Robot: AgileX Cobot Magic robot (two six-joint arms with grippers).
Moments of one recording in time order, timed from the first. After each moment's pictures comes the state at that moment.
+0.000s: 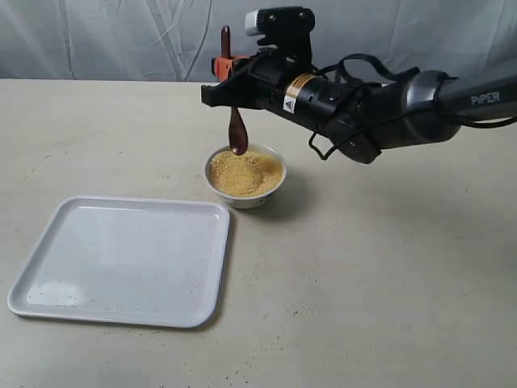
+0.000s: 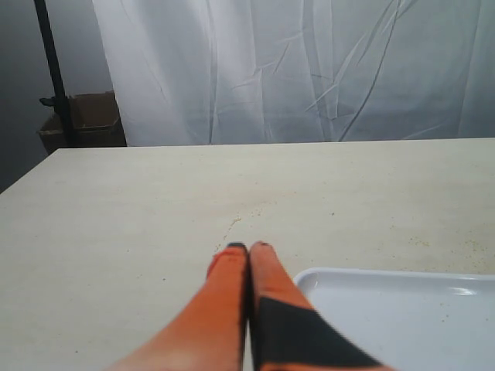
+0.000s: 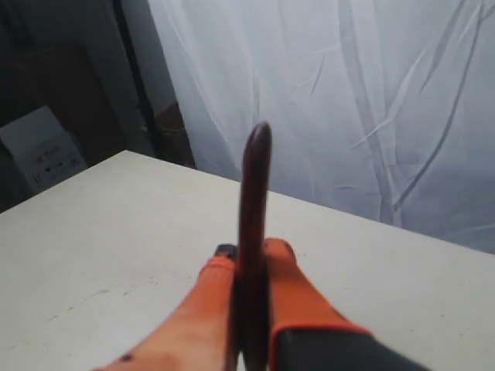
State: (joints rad) left arm 0.01 0.01 0.00 0.07 0.21 -0.03; right arm 0.54 2.04 -1.19 -0.37 -0.67 0.45
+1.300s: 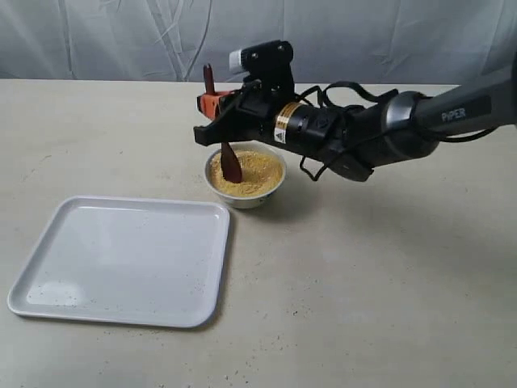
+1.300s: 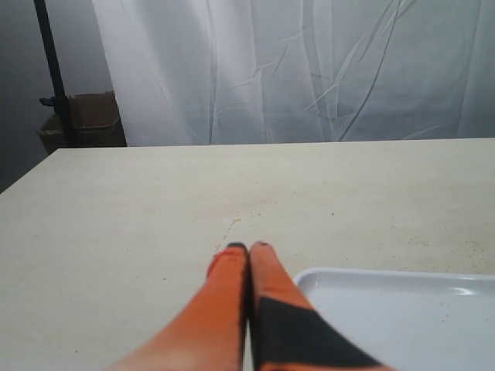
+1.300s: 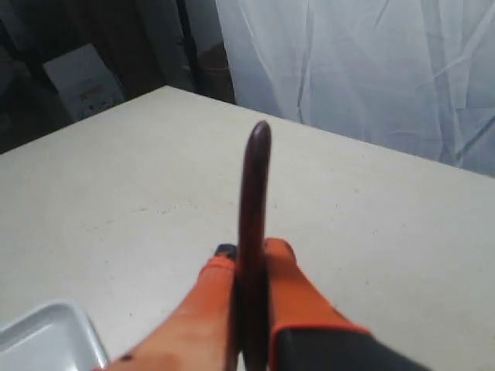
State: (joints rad) left arm 0.01 0.01 0.00 0.07 0.21 -0.03; right arm 0.55 2.13 -1.19 -0.53 -0.72 0.51
